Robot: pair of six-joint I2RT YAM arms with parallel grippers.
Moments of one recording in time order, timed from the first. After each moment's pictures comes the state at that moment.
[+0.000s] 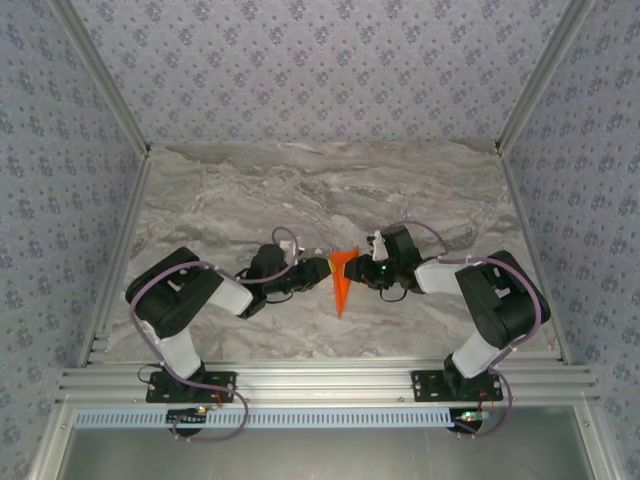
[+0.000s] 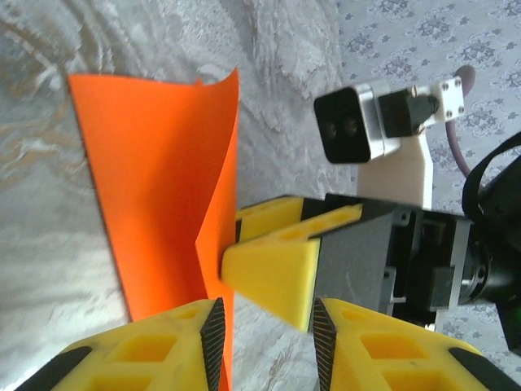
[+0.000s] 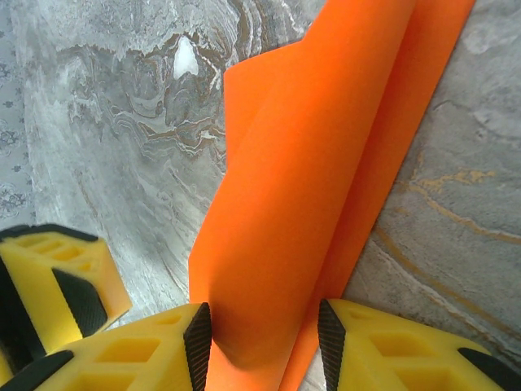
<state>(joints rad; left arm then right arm) -0.72 1.78 0.51 0.93 0.46 -1.18 0.46 1.63 0.60 0.16 -0.56 0.71</state>
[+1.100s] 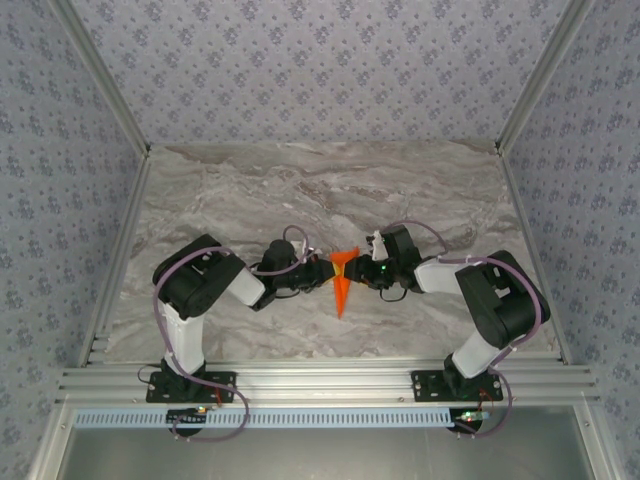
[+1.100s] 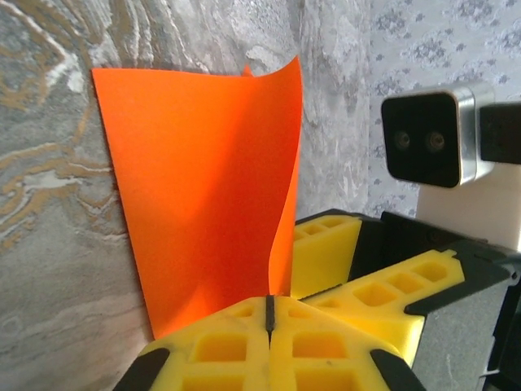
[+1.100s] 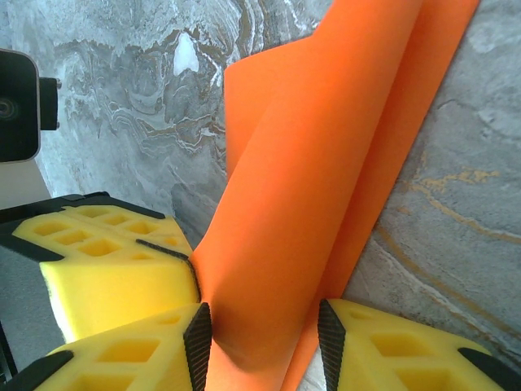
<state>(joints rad) -0.71 1.95 0.62 0.94 0.54 -1.21 0.46 1.63 0.61 0.15 -0.57 0.70</state>
